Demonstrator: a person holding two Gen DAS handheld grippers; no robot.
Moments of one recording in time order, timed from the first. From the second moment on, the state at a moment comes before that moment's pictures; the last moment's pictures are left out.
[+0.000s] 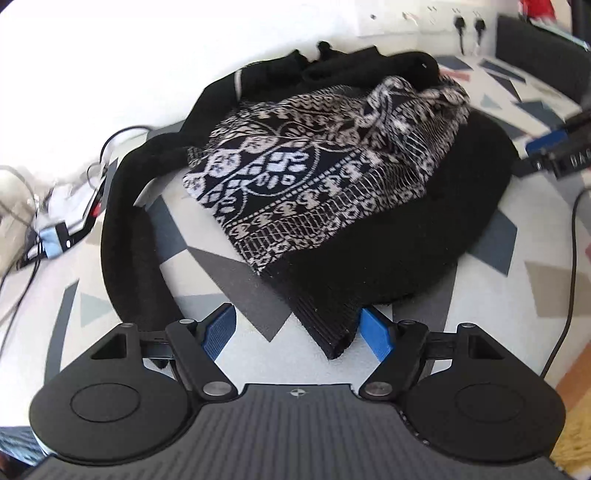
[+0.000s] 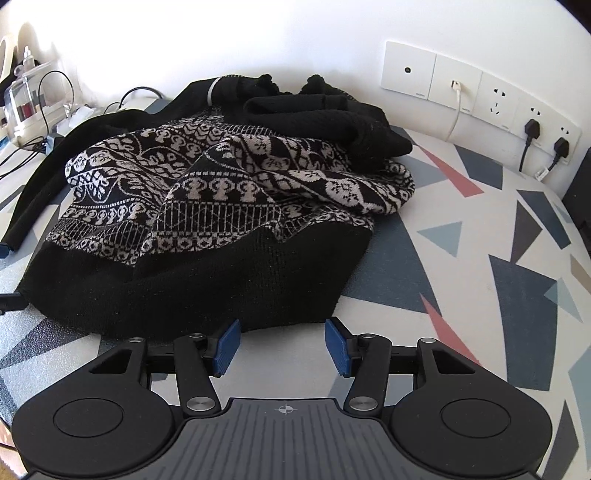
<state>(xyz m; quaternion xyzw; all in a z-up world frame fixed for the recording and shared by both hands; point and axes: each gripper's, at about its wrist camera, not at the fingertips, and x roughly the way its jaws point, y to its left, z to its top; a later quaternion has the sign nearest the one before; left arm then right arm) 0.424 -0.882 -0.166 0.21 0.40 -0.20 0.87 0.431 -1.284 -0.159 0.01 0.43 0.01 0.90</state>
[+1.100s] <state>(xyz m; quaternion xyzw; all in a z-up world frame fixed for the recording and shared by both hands) 0.428 -0.879 -0.176 0.23 0.39 -0.16 0.88 0.428 -1.281 -0.160 0.01 0.44 0.01 0.90</state>
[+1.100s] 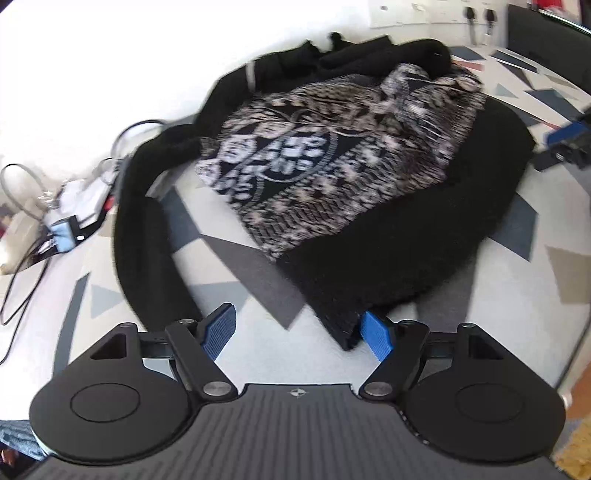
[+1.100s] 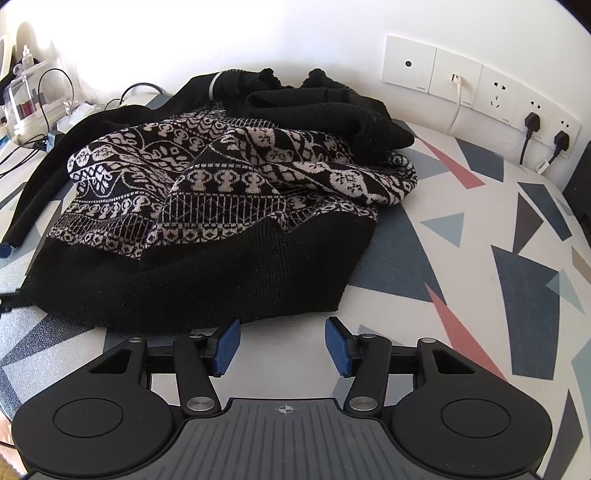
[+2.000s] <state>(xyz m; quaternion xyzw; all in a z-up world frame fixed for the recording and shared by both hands) 0.443 -0.875 -0.140 0.13 0.37 -0.17 0.91 0.438 -1.230 -0.164 -0.09 0.39 0.03 0.92</state>
